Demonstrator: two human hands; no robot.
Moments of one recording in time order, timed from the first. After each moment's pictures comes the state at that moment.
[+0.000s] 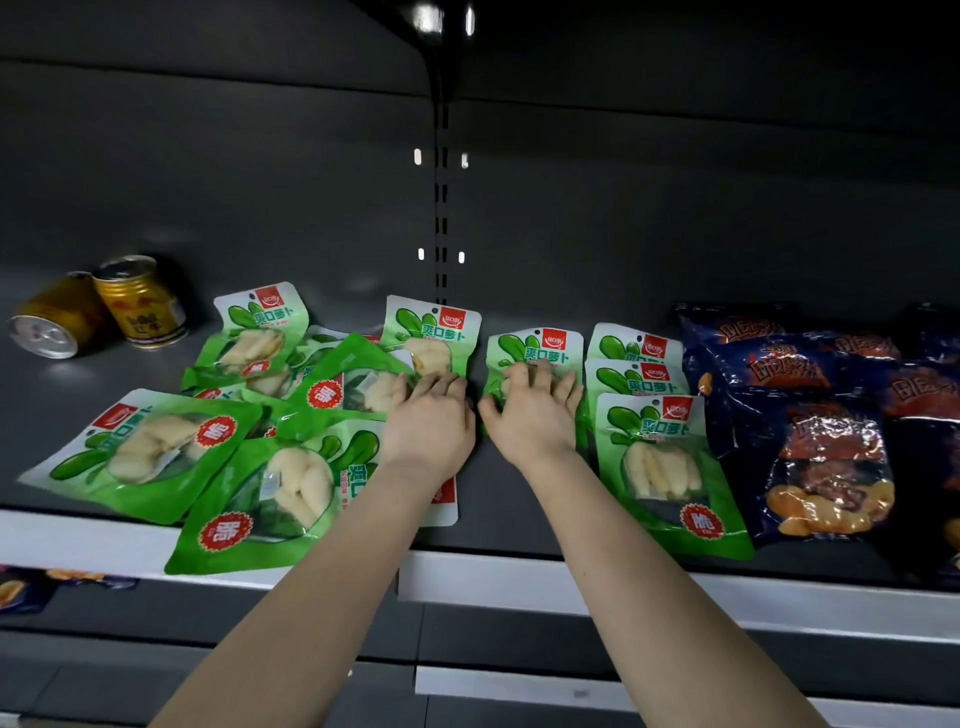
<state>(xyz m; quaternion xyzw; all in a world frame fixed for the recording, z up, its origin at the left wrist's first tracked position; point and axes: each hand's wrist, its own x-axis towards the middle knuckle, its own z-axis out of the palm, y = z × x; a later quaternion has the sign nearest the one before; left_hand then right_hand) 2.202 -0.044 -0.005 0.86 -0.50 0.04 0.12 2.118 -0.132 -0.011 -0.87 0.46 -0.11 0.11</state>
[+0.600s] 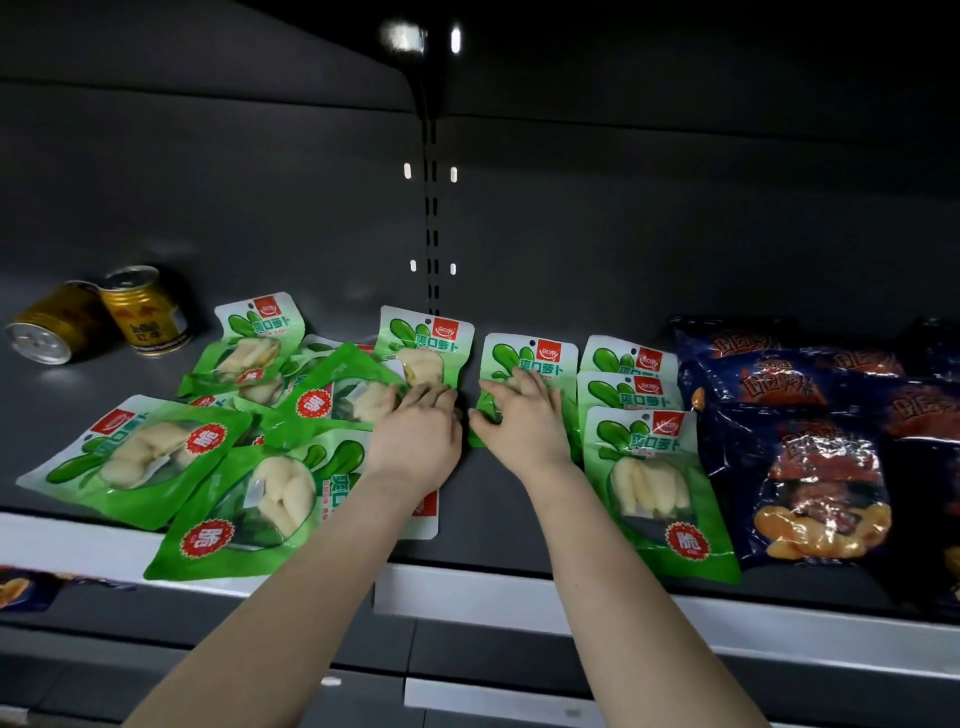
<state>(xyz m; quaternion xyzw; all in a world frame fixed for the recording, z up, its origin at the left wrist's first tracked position) 2.205 -0.047 -0.012 0.86 -0.50 0.06 0.11 2.107 -0.142 -0.007 -0.90 0.38 -0.15 0.18</state>
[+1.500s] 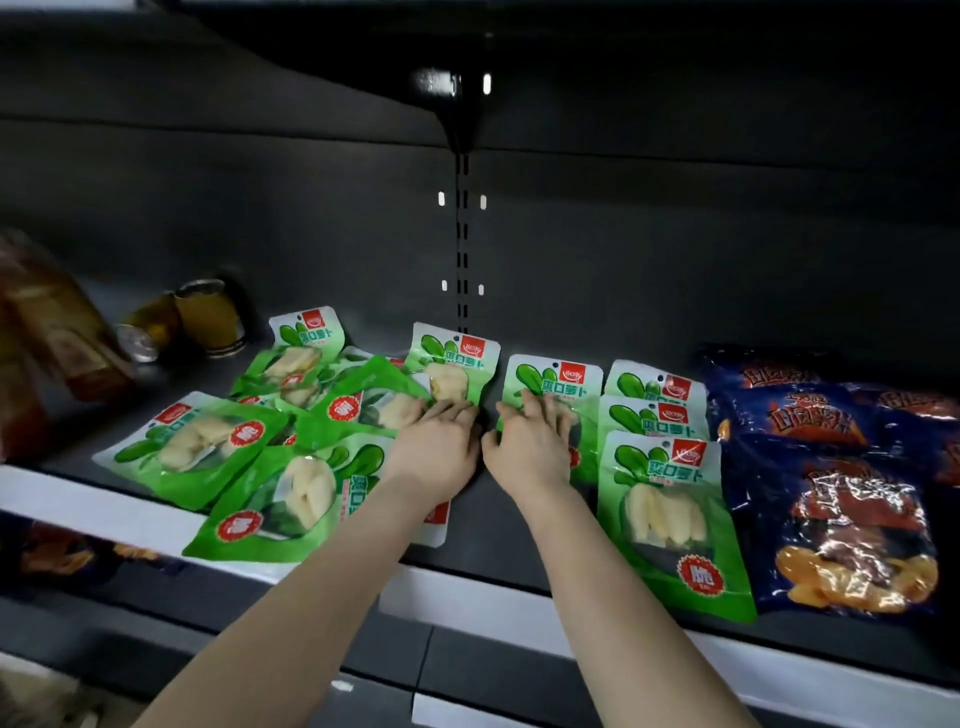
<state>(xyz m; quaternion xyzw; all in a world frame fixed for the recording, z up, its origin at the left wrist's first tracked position) 2.199 -0.044 -0.009 0.85 -0.51 0.07 0.11 2.108 -0.125 0.003 -0.91 0.37 -0.10 0.14</state>
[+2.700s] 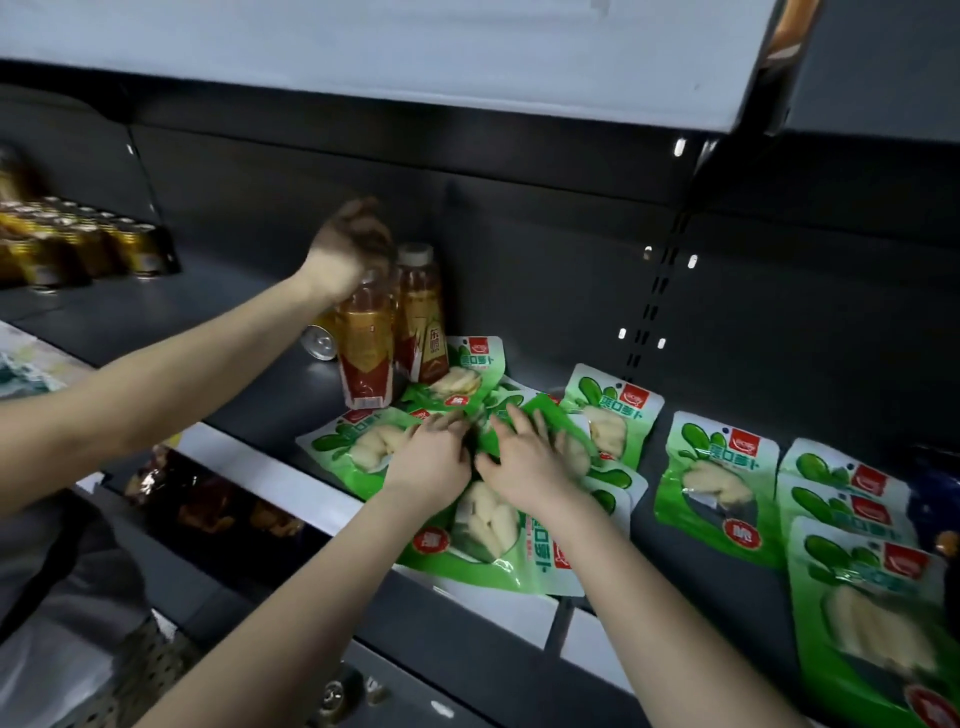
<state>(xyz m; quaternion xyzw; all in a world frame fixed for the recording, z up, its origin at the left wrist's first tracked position) 2.303 0.092 0.011 0.91 -0.36 0.01 0.19 2.232 -0.015 0.028 -0.97 0.20 0.00 0.13</state>
